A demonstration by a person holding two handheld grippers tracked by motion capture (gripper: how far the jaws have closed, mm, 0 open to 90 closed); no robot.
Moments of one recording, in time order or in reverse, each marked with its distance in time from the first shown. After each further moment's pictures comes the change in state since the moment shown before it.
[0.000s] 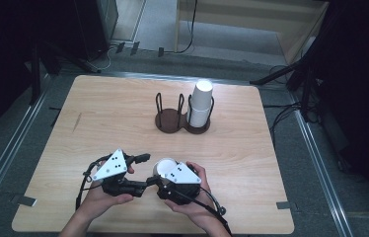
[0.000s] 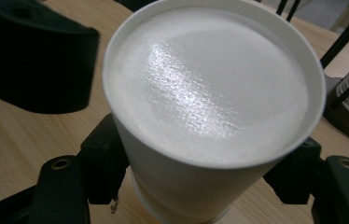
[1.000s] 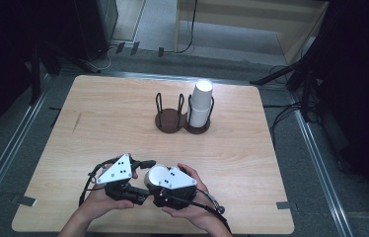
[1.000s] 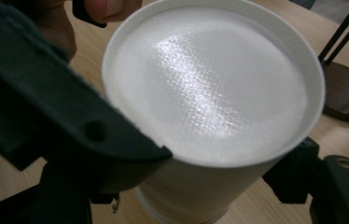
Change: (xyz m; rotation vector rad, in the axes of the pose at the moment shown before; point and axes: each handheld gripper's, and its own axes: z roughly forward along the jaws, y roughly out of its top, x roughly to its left) left arm -0.007 -0.001 0.005 0.036 -0.110 0.043; right arm 0.008 0.002 -0.003 0.008 0.158 -0.105
